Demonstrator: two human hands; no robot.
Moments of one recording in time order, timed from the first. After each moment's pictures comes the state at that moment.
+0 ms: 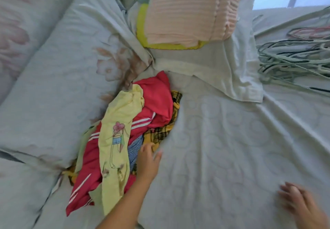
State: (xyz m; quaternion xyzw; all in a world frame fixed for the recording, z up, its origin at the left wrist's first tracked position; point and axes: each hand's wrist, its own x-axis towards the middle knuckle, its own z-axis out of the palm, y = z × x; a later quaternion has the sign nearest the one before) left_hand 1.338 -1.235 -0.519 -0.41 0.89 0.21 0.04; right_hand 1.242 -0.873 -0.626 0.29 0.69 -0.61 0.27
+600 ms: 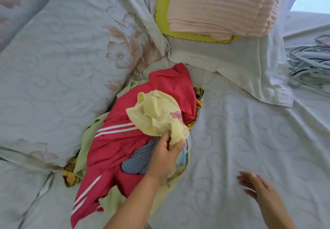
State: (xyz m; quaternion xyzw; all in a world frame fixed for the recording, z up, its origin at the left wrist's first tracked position) left_hand 1.333 -1.277 -0.441 -0.36 0.68 0.64 0.00; right_hand 1.293 -1.035 -0.549 0.20 0.64 -0.63 0.38
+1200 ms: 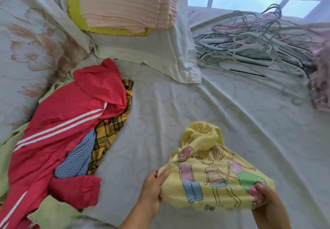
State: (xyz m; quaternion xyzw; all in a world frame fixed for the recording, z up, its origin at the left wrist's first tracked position) left_hand 1.383 -1.117 -0.502 -0.49 0.41 0.74 0.21; right_hand 1.354 -0.847 -0.513 0.37 0.45 -0.79 0.18
